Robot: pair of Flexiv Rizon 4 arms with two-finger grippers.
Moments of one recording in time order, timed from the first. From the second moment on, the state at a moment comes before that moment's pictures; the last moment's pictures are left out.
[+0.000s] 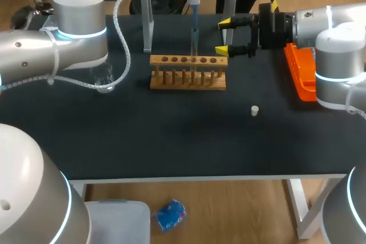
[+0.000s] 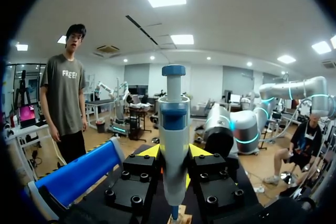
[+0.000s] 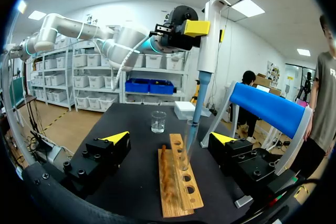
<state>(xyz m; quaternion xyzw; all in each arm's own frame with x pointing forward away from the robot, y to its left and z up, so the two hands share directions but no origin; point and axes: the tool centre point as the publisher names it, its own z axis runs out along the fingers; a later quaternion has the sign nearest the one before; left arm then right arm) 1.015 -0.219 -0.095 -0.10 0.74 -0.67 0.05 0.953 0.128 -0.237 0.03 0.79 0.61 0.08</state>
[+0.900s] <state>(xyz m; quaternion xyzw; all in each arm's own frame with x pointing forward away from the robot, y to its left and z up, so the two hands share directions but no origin) 1.014 -0.219 -0.094 -0.10 0.74 -0.66 0.05 0.966 0.106 -0.176 0.01 0.77 0.62 0.12</state>
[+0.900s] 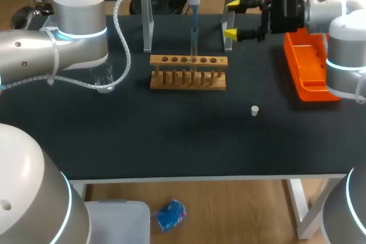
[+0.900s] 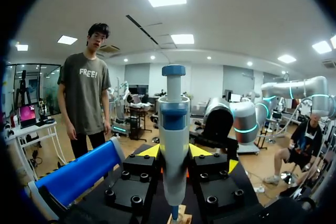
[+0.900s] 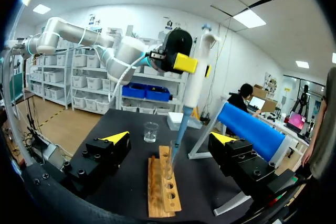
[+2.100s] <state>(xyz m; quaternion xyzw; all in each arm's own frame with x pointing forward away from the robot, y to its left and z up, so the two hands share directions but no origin) 1.014 -0.219 -0.094 -0.10 0.74 -0.66 0.05 0.981 0.106 -0.020 0.06 0.82 0.56 0.10</state>
